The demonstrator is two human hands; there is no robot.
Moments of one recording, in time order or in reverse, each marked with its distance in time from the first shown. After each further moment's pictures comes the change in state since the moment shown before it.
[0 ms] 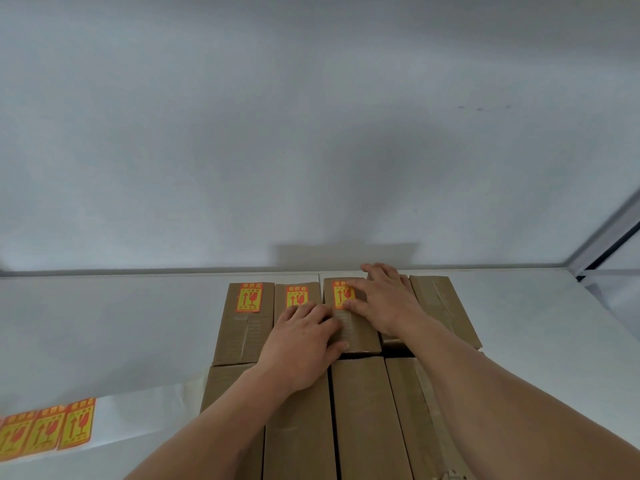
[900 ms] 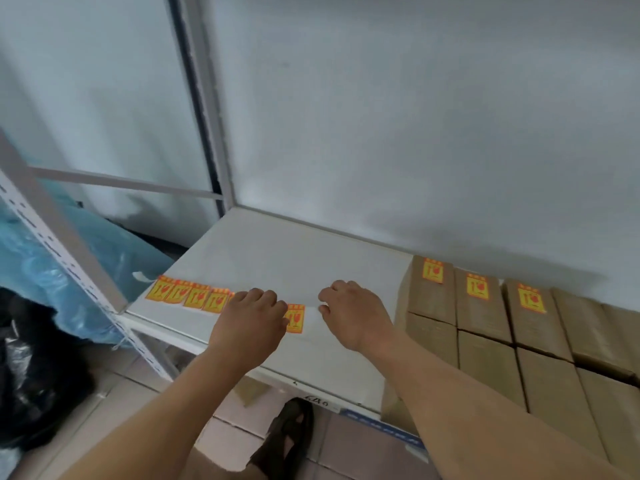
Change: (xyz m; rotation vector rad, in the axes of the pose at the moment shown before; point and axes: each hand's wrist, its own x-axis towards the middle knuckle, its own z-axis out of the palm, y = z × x) left_hand -0.300 -0.184 -0.037 0.314 0.145 -0.506; right_hand -0.058 -0.337 0.070 -0.044 0.044 -0.593
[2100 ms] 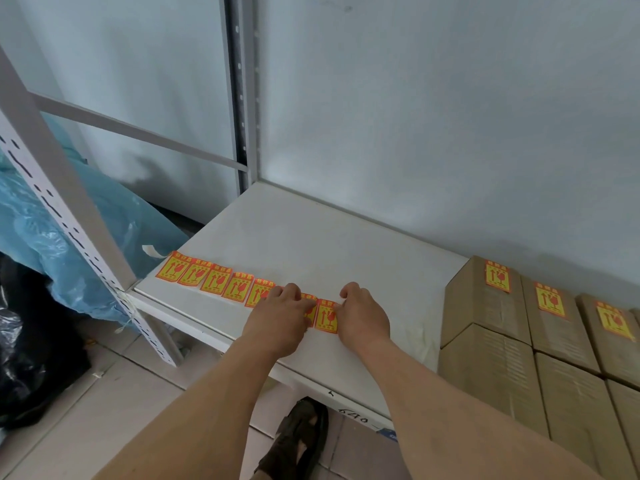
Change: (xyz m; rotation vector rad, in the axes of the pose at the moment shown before) left_hand 0.025 -0.027 0.088 -0.288 -0.242 -0.168; right_hand 0.062 -0.030 0.093 0.269 -0.046 0.469
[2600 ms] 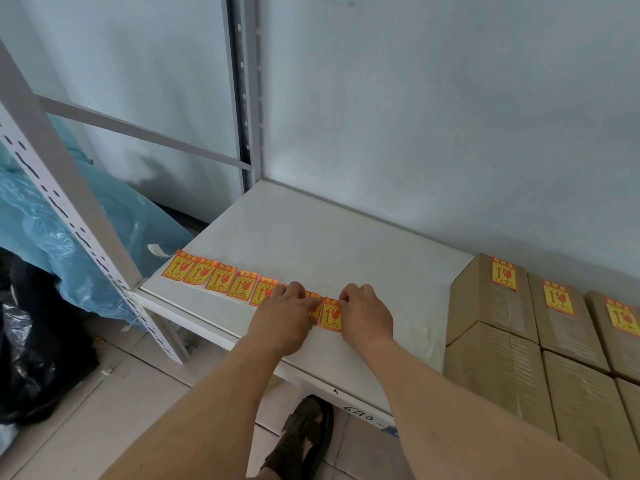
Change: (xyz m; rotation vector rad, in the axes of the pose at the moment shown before) left_hand -0.001 0.001 -0.002 -0.027 -0.011 -0.013; right_hand -0.003 -0.001 0.000 -0.043 0.003 -0.042
